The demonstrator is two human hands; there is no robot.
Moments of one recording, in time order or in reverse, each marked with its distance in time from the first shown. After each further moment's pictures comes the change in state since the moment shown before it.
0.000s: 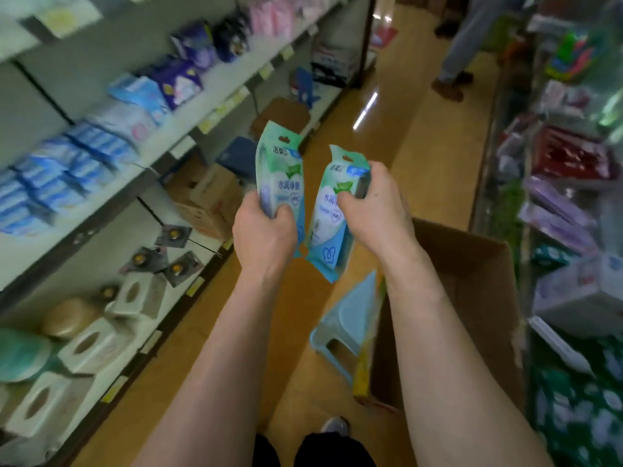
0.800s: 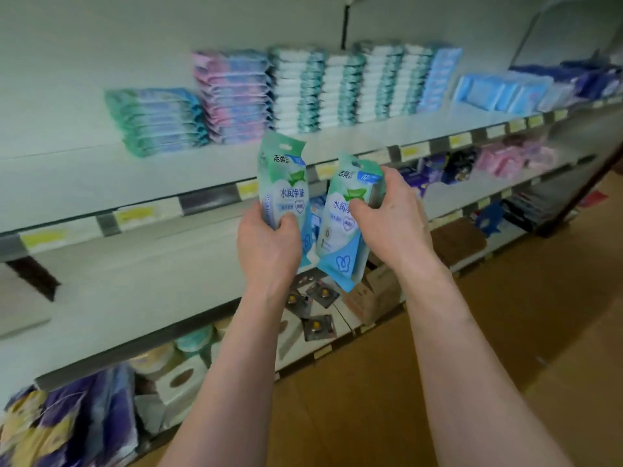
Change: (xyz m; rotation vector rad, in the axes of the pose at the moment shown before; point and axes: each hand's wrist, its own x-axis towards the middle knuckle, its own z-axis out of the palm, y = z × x) left_hand 0.127 -0.034 -0.388 -0.211 0.643 0.049; right_hand -0.080 -0.337 0.243 0.035 -0.261 -0.600
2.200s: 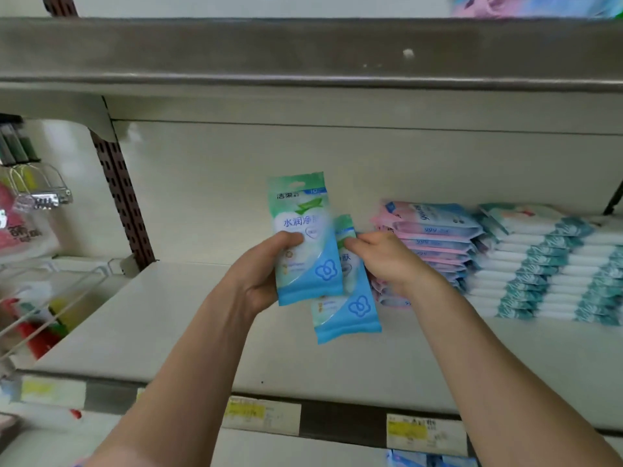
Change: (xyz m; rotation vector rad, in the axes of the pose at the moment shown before) left_hand 0.309 0.044 -0.126 -0.659 -0.103 -0.339; right_hand 0.272 -0.200 0.240 0.396 -0.768 -0.317
